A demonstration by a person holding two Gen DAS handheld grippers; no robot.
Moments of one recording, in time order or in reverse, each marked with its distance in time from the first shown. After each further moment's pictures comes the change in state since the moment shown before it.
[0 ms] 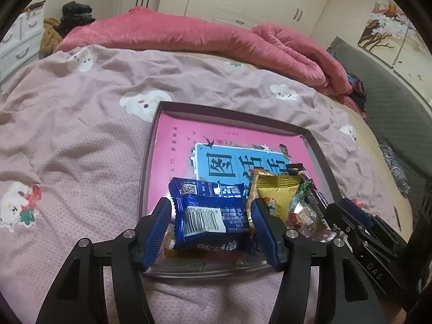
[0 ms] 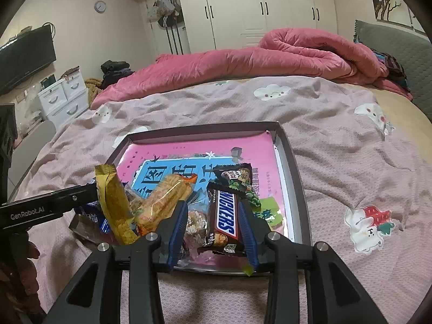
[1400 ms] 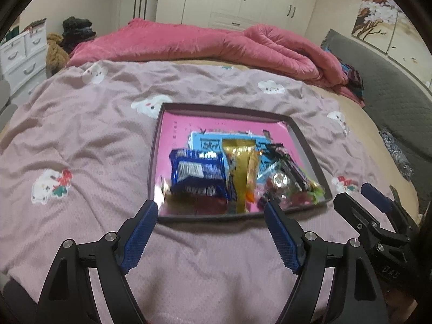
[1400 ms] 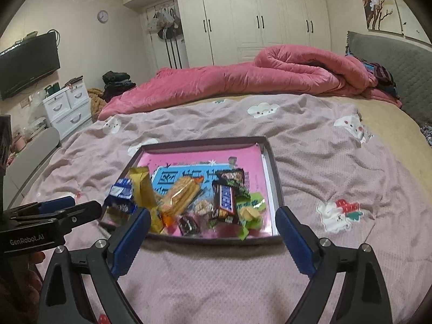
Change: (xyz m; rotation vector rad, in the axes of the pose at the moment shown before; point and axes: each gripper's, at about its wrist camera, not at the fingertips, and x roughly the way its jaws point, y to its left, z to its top) left arm -0.072 -0.028 -0.041 0.062 -0.007 0.059; right arm -0.080 0.010 -0.015 -0.005 -0.056 -0.016
